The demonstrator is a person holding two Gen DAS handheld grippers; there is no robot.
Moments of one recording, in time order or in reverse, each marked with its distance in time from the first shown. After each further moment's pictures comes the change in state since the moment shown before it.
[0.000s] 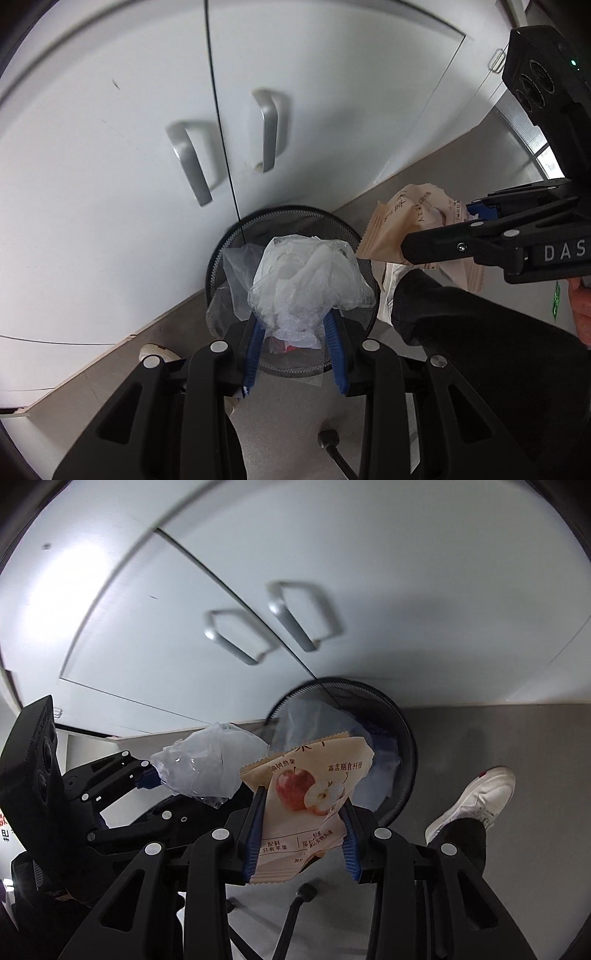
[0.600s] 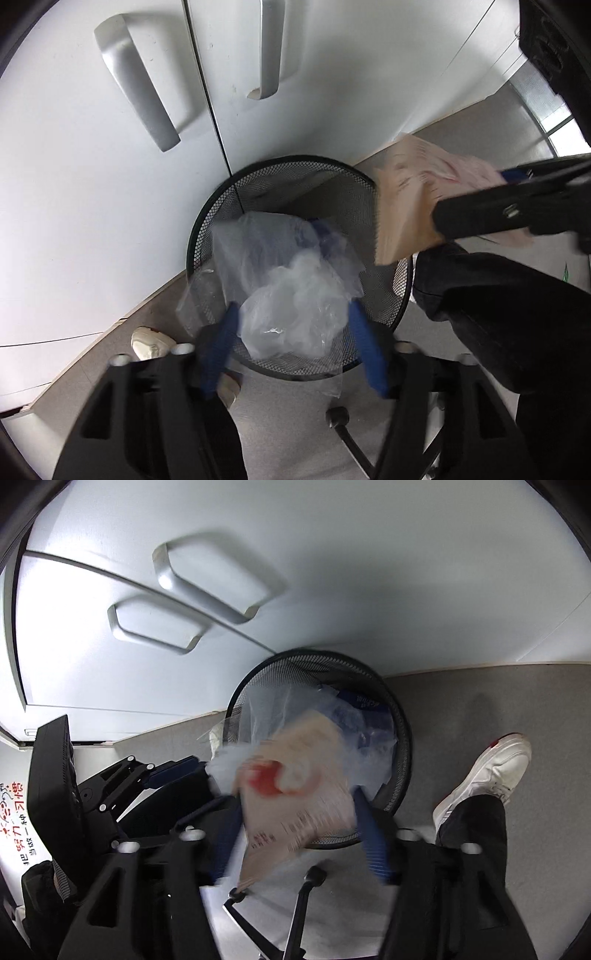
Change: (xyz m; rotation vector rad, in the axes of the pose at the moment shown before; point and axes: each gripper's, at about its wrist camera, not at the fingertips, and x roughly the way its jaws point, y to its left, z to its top) left arm 0.080 0.005 0.001 0.011 0.141 0.030; right arm 0.044 -0.039 0.012 0.091 0.079 0.008
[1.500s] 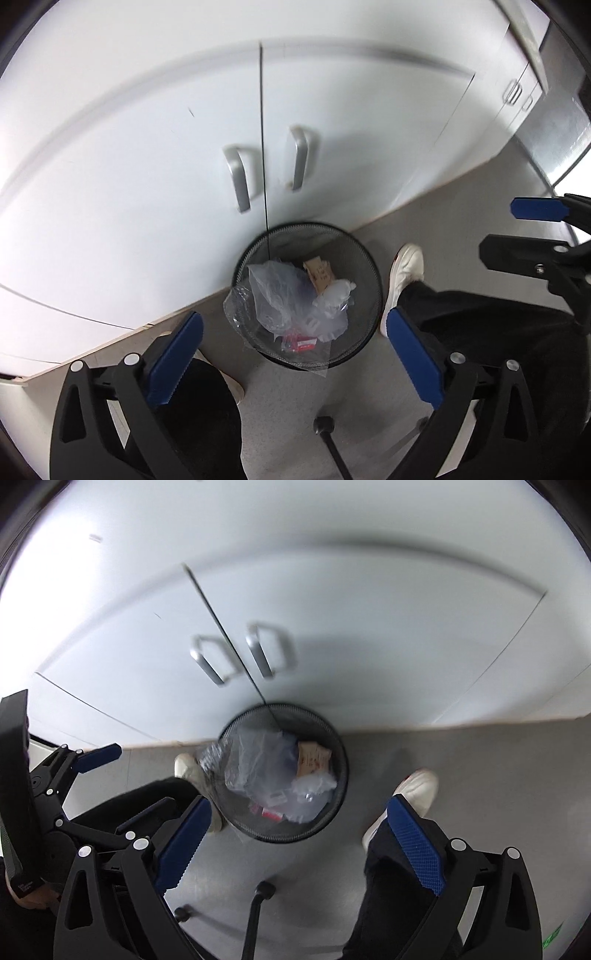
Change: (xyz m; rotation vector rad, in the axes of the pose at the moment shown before) left arm -0.146 -0.011 -0.044 -0.122 -0.270 0.048; right arm -0.140 0.099 -0.090 -0.141 -0.327 -0.310
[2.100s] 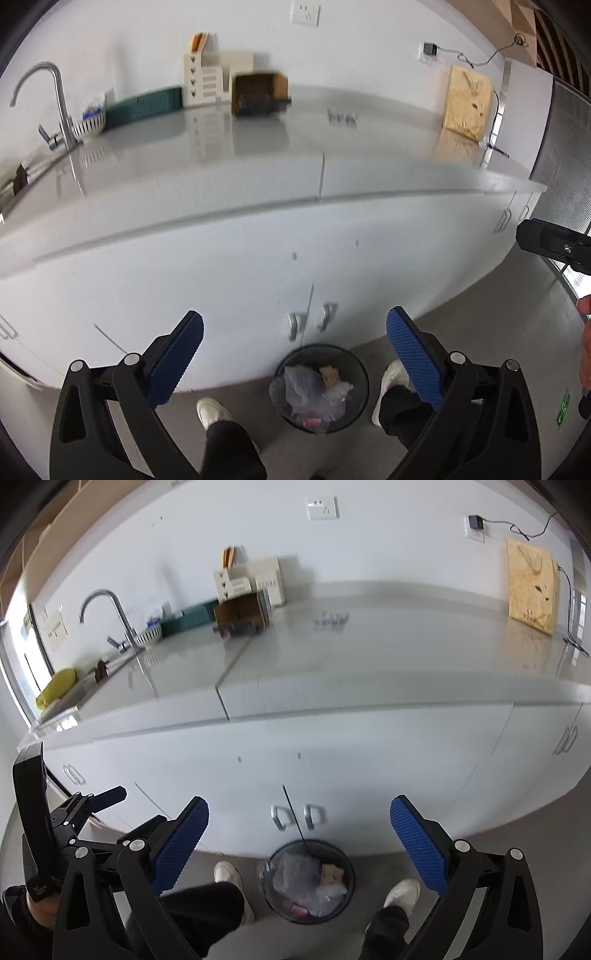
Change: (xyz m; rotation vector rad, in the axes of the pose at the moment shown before) left arm -0.255 0.016 0.059 -0.108 -0.421 0.120; right arm -0.239 0.020 0.060 -0.038 -0.473 0.089
